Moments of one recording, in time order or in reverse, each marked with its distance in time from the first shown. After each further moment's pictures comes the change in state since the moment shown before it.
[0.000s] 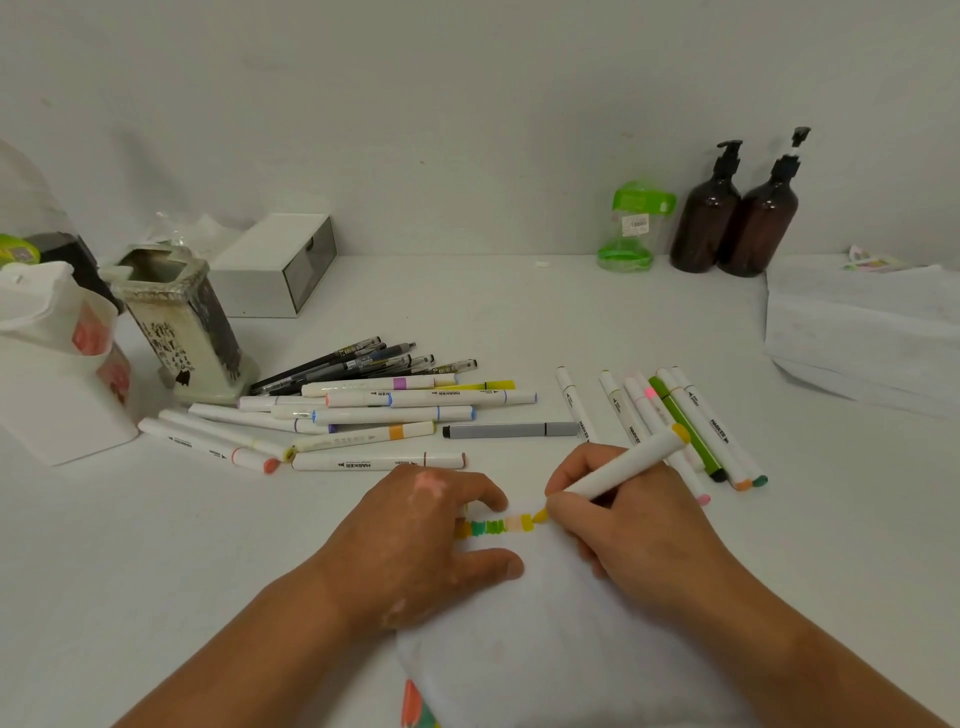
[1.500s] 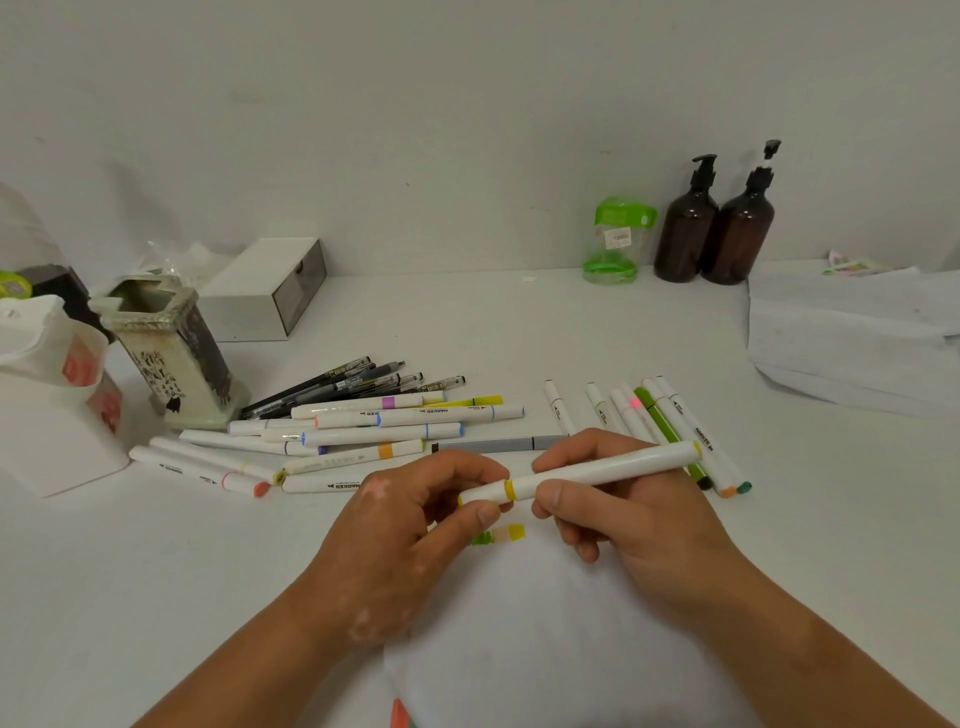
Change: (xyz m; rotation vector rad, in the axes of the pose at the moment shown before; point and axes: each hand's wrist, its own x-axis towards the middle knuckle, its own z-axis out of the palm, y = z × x) left_hand -0.003 0.004 -0.004 -0.499 0.228 0.134; right_hand -0.002 -0.005 -0.014 0.558 -0.125 -0.183
